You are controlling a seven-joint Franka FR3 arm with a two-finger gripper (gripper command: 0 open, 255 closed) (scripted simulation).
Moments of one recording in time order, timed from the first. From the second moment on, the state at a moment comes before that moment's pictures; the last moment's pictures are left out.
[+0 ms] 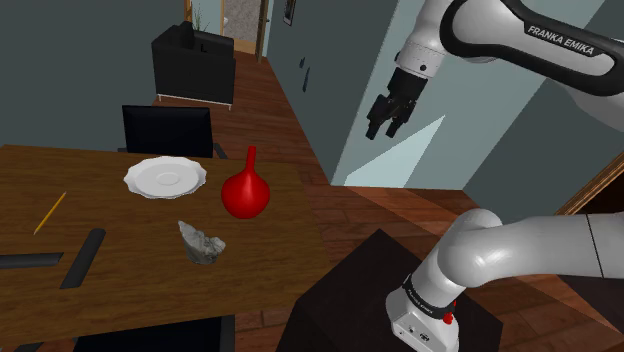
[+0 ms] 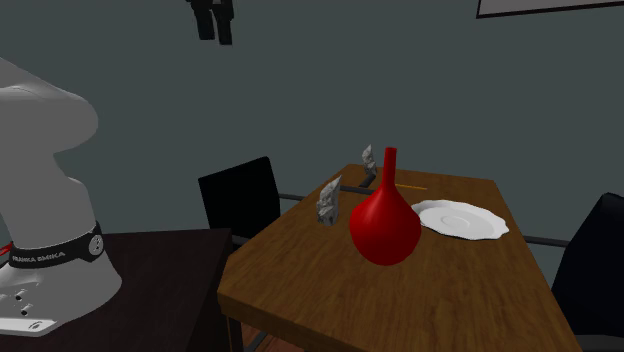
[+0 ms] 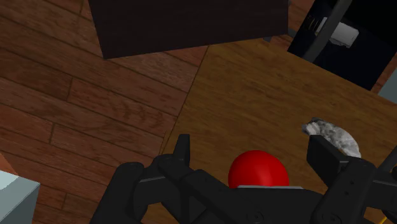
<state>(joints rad) 0.00 -0.79 0.04 -2.29 0.09 1.53 0.14</state>
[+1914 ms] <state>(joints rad) 0.05 -0.11 0.47 -2.37 -0.11 2.44 0.44</state>
